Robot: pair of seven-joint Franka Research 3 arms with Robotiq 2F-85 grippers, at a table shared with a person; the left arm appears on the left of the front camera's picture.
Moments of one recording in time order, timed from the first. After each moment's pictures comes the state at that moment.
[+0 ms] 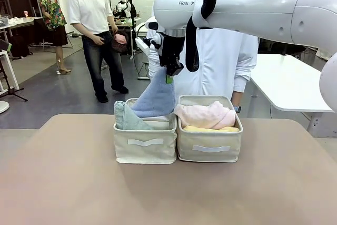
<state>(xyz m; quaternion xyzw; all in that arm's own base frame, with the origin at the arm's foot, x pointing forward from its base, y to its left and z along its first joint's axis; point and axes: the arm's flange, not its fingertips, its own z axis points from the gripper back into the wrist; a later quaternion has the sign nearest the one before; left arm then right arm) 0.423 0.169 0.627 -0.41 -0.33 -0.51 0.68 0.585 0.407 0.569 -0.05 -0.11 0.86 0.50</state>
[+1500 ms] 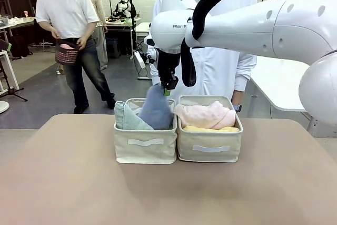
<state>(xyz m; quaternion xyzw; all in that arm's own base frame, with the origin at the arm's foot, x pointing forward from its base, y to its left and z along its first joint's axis) 0.423 0.169 0.627 -0.41 -0.33 -0.51 0.68 0.602 0.424 0.515 -0.04 -0.10 0.83 0.54</state>
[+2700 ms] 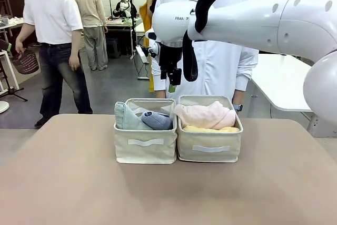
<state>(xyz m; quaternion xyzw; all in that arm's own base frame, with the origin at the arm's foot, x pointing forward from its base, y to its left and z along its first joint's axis) 0.423 0.169 0.627 -0.41 -0.33 -0.51 0.68 0.597 0.413 0.536 -0.04 -0.09 0.83 0.55</state>
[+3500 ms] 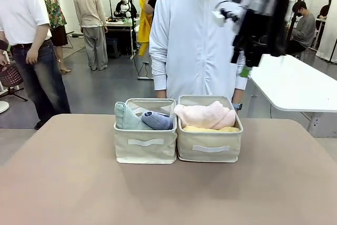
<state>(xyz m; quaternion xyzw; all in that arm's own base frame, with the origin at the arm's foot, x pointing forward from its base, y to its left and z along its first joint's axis) 0.423 0.170 0.627 -0.41 -0.33 -0.51 0.68 0.483 0.161 0.628 0.02 -0.11 0.73 0.68</state>
